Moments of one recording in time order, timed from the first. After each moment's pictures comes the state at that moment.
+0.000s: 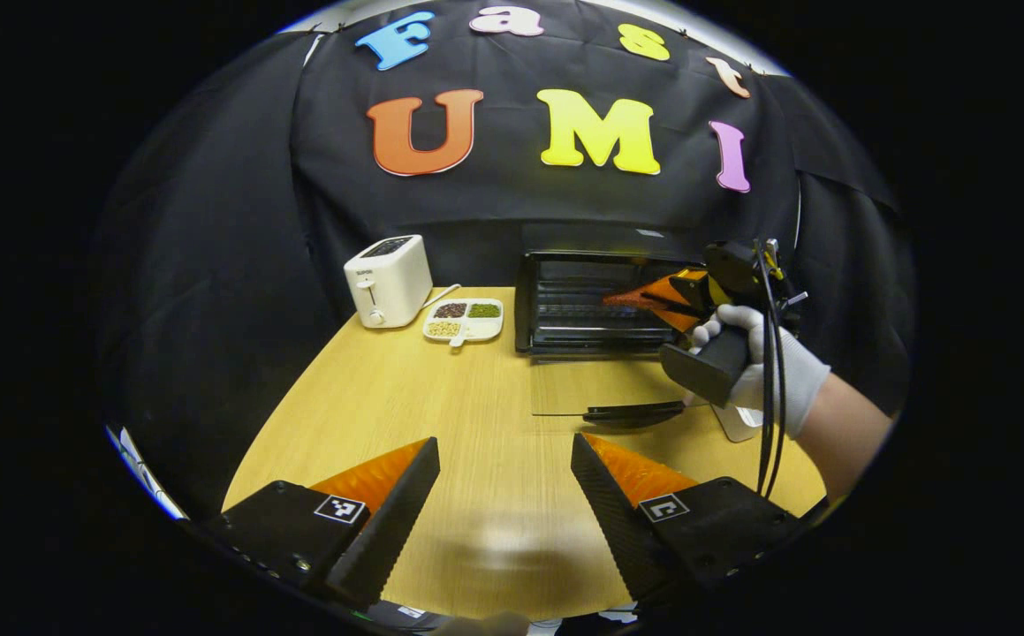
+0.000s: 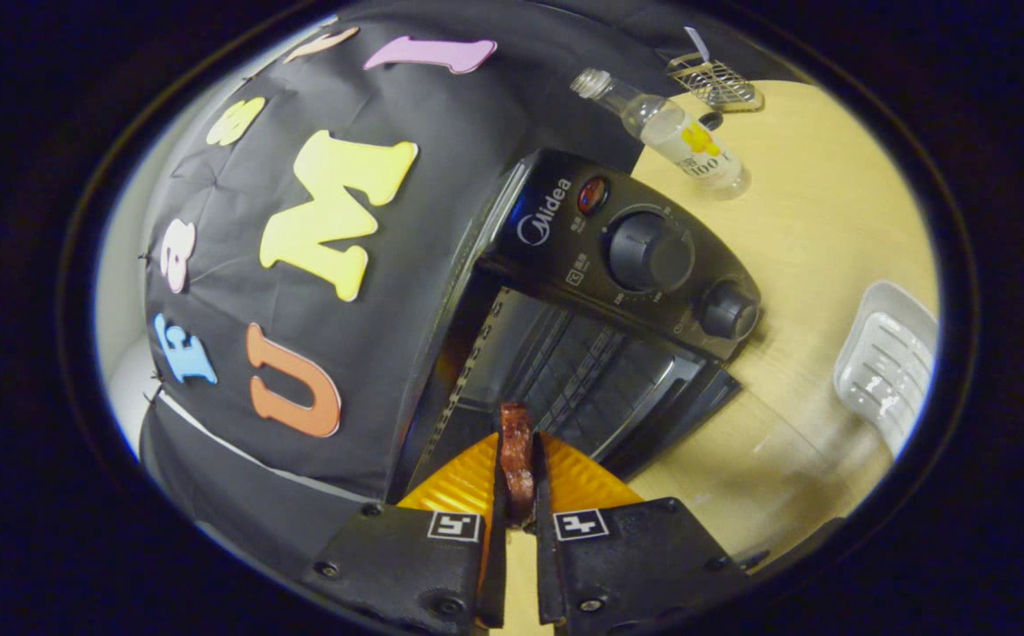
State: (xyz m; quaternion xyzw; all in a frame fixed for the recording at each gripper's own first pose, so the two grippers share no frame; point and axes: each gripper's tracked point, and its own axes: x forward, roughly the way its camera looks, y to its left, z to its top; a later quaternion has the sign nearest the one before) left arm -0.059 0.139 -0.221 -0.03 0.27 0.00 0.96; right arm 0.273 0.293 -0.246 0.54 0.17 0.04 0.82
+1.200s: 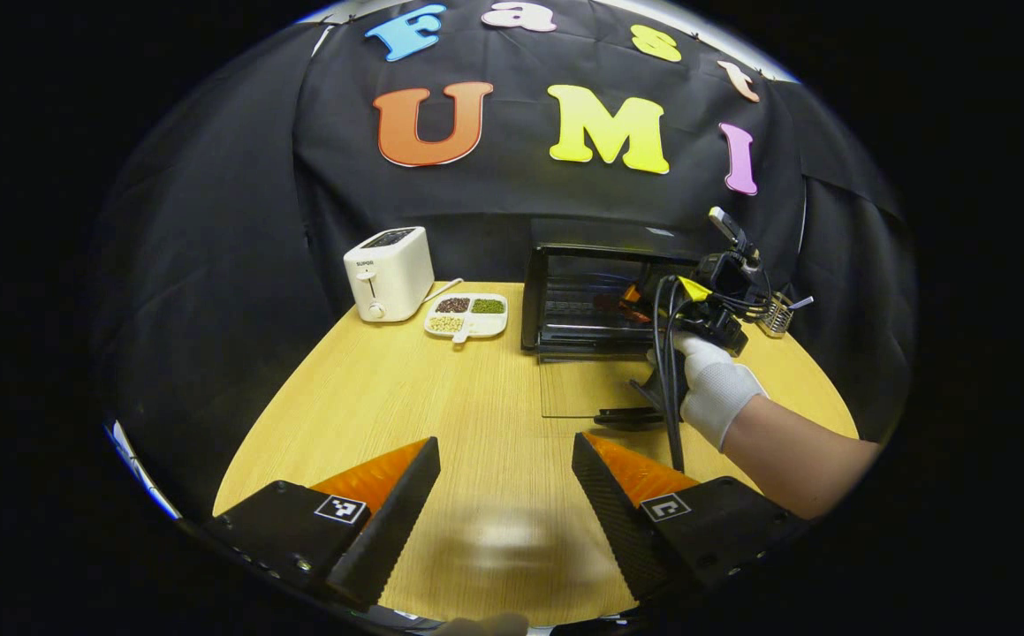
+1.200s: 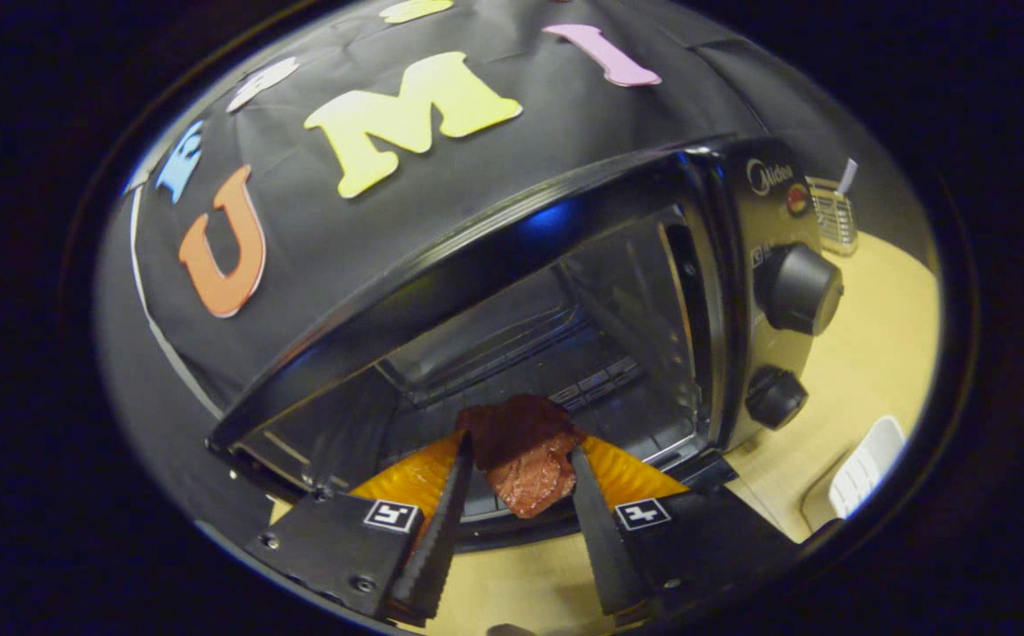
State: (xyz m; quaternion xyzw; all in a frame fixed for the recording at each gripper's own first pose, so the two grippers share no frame) left arm -0.045 0.138 -0.229 -0.04 0.28 -0.01 0.96; right arm 0.315 0.306 -0.291 0.24 0.18 -0.01 0.95
